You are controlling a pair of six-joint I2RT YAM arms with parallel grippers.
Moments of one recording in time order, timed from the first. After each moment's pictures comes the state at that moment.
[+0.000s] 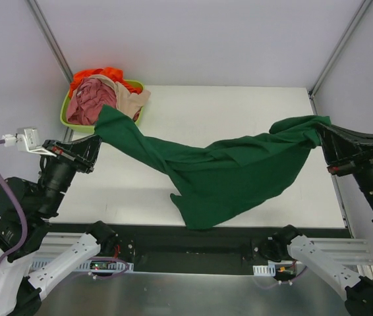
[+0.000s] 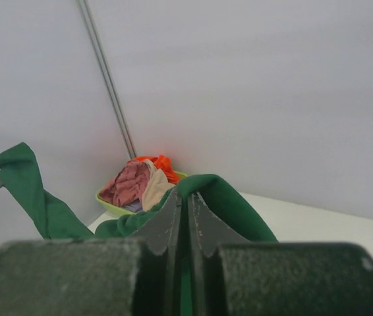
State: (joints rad) left arm -0.62 0.47 1.17 -0.52 -0.29 -0.52; right arm 0.56 0.64 1.59 -0.63 0.06 0.17
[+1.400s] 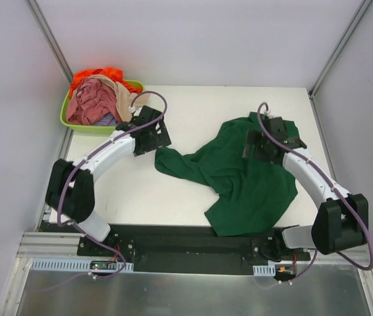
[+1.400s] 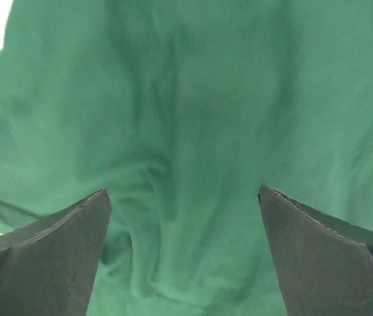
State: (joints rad) left arm -0.46 1.54 1.17 -0.62 -0.24 -0.75; right arm 0.27 1.36 1.10 -0.64 0.18 0.35
